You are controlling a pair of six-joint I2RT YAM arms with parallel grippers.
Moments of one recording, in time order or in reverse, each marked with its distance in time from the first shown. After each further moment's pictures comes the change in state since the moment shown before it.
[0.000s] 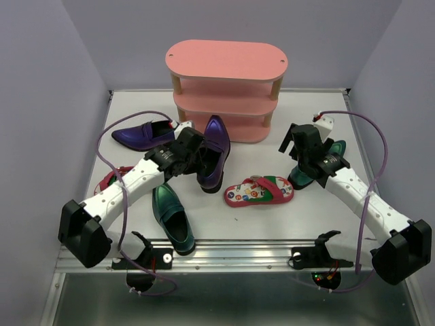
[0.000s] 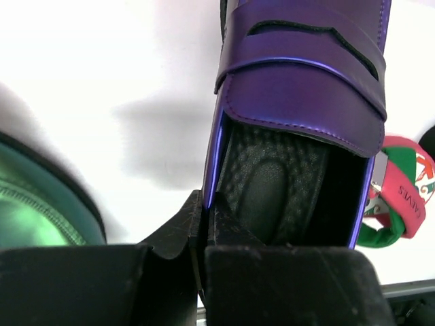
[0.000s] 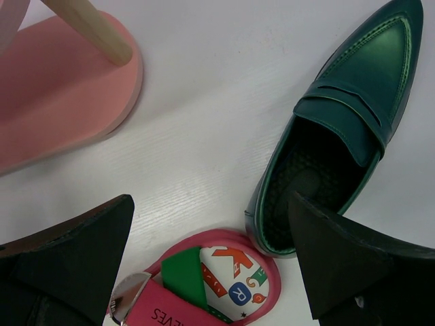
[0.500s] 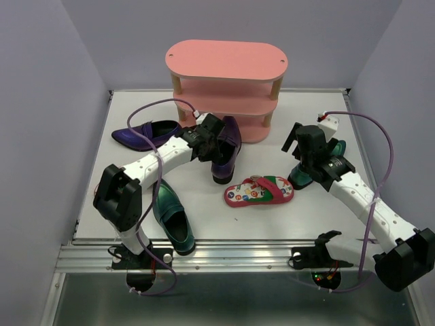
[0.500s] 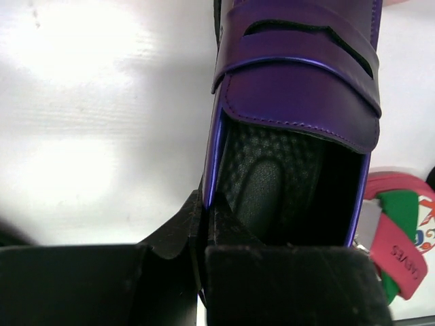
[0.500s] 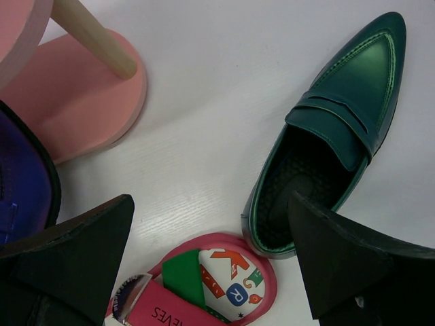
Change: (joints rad) left arm -0.003 0.373 0.251 0.025 0.018 0.041; right arm 0.000 -0.059 -0.005 0.000 0.019 -0.016
